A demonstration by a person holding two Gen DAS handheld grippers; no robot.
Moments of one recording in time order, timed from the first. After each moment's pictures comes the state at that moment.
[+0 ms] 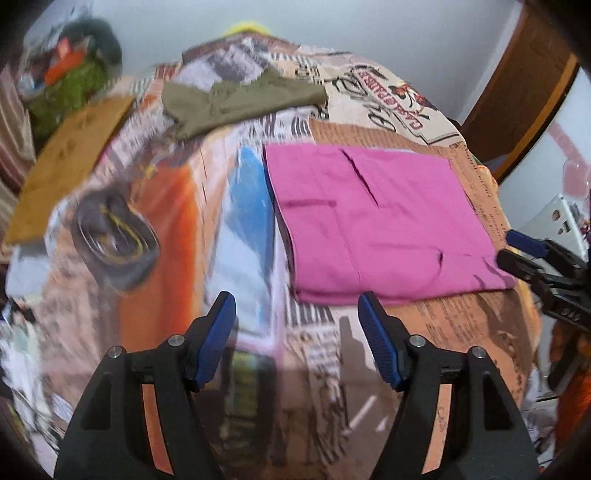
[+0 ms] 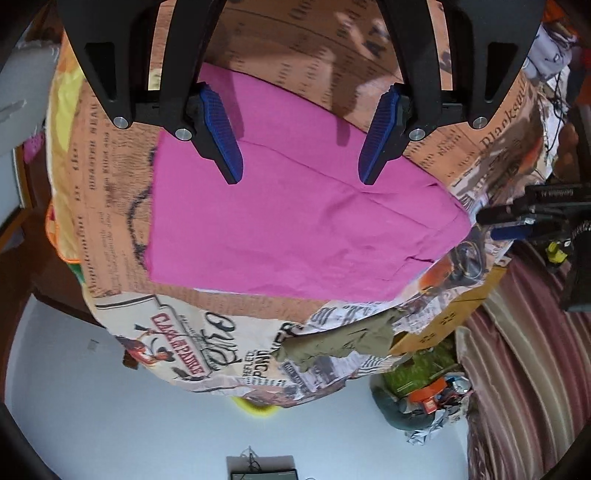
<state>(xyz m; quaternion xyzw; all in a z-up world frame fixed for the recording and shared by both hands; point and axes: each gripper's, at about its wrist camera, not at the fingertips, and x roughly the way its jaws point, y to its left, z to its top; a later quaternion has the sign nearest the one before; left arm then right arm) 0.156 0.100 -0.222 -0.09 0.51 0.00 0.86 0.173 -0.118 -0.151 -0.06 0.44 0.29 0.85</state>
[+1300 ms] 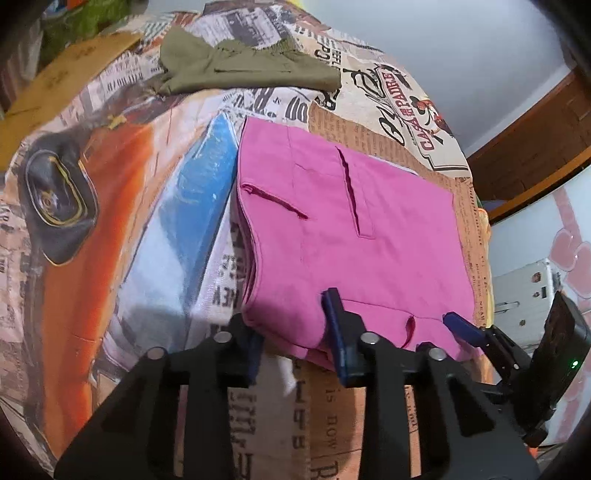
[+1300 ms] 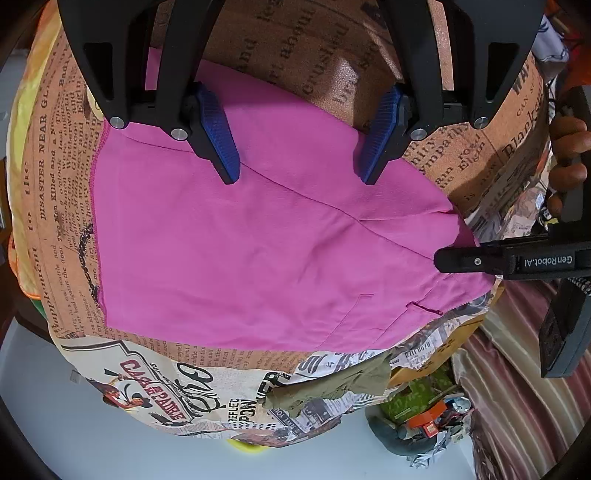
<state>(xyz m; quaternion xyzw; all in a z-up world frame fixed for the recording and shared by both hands) 0.208 0.088 -0.245 -0.21 0.52 0.02 0.83 0.185 -0.102 -0.196 -0.05 0.49 0.31 0.81</state>
